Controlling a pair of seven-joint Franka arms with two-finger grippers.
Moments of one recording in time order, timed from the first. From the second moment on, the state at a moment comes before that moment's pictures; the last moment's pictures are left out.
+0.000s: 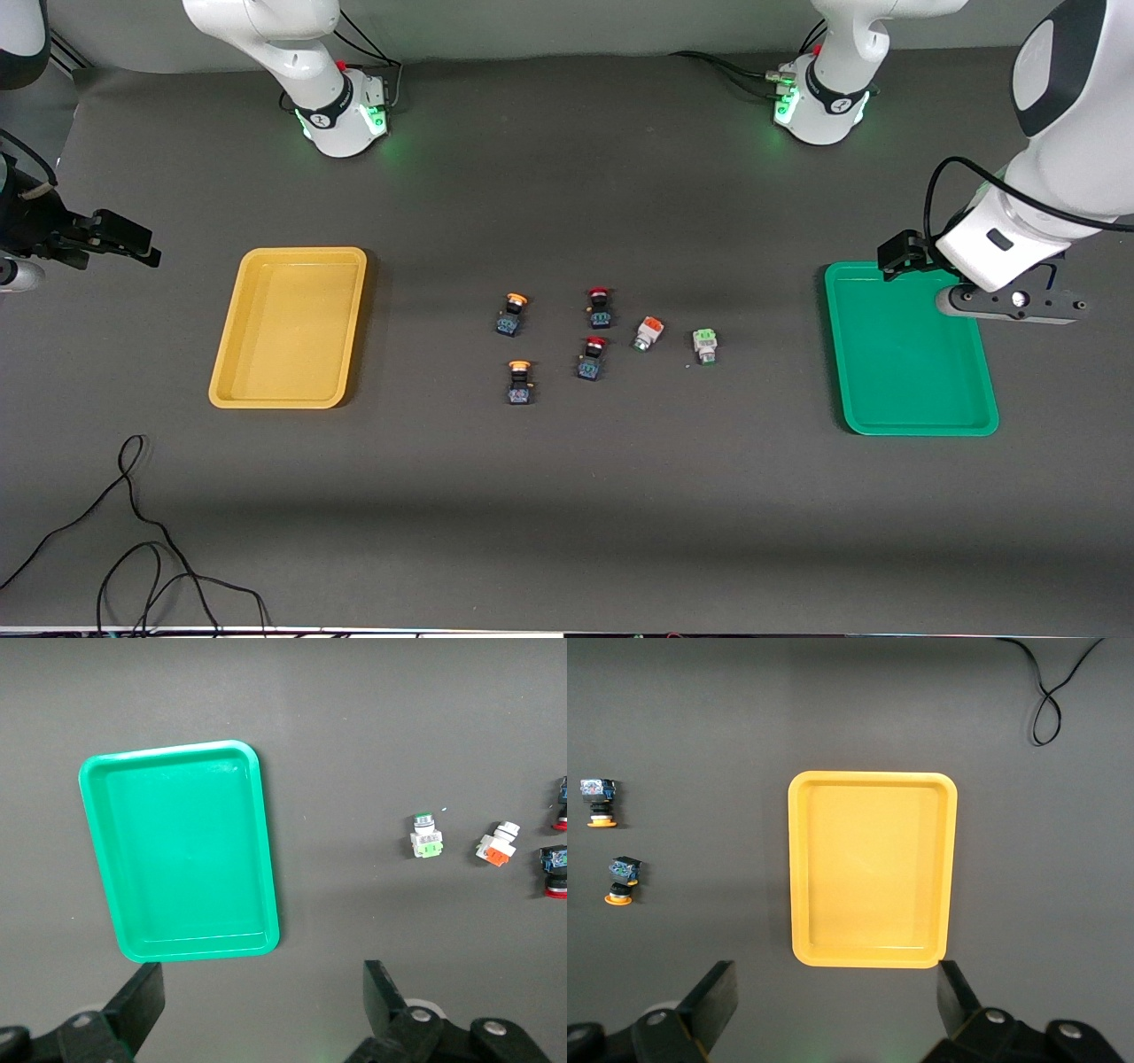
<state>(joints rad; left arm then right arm) -0.08 0.07 -0.10 -1.64 0.04 1.62 -0.07 -0.06 -0.03 0.01 -1.65 0.01 1.57 -0.03</state>
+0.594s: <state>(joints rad) -0.08 0.07 -0.10 -1.64 0.04 1.62 -0.07 -0.06 -0.03 0.01 -1.65 0.01 1.57 -0.03</state>
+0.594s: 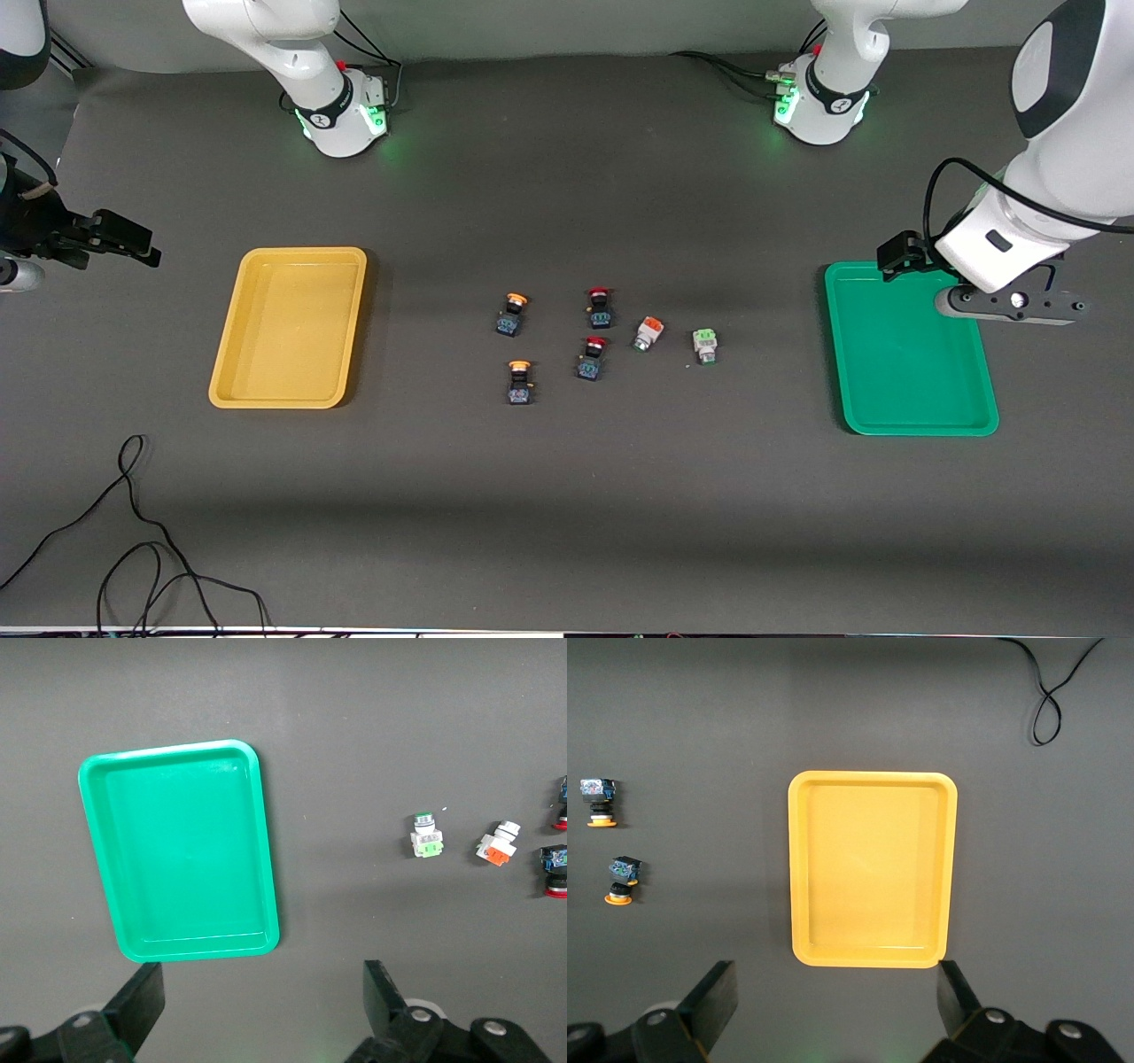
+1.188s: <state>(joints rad) -0.08 0.07 -0.10 -1.64 0.04 1.58 -0.07 0.06 -0.01 0.03 -1.71 0.01 1.60 -0.02</state>
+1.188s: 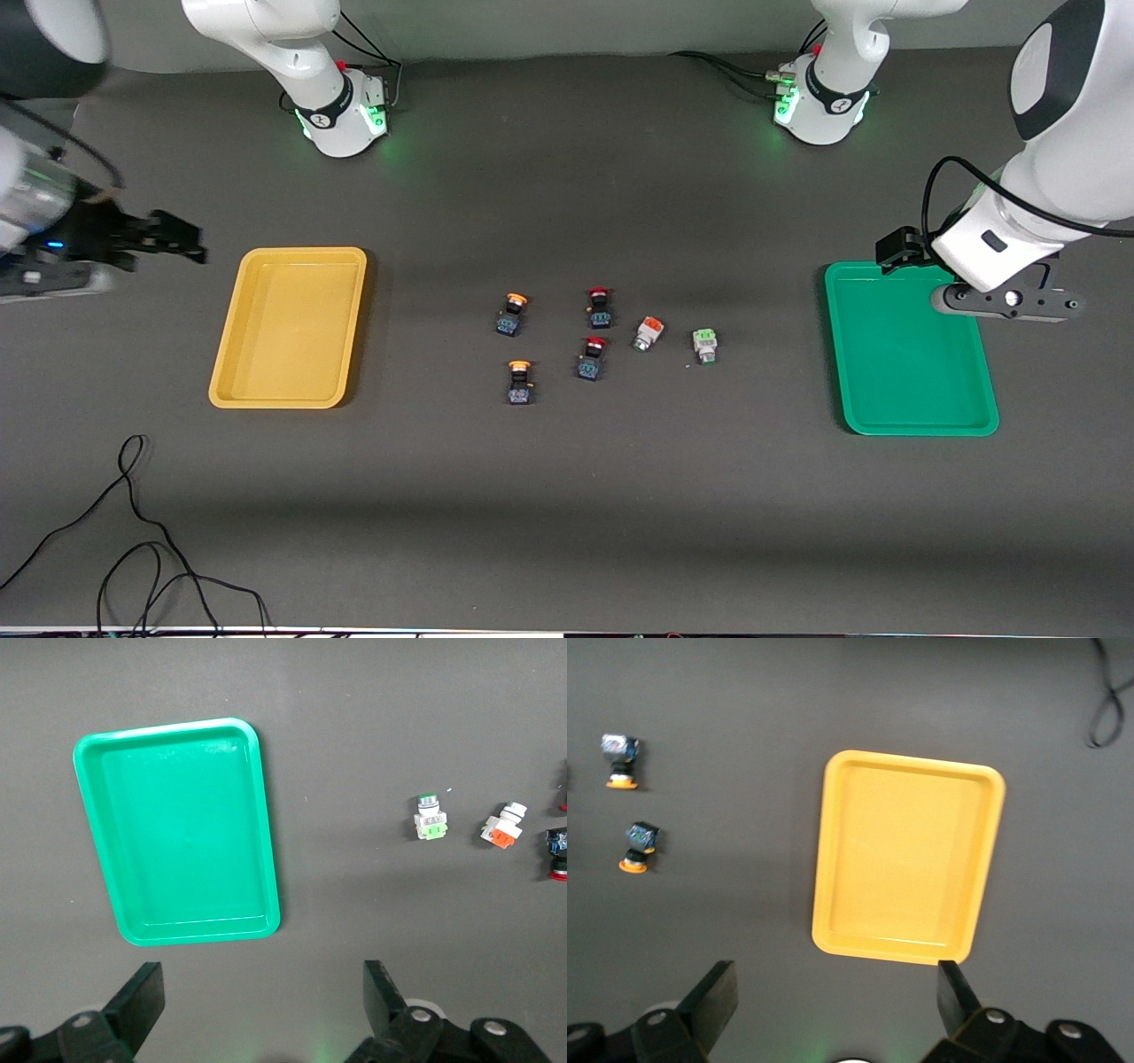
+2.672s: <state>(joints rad) -0.27 0.27 -0.15 -1.68 0.02 1.74 -0.24 0.69 0.35 0.01 -2.01 -0.03 2.45 0.98</state>
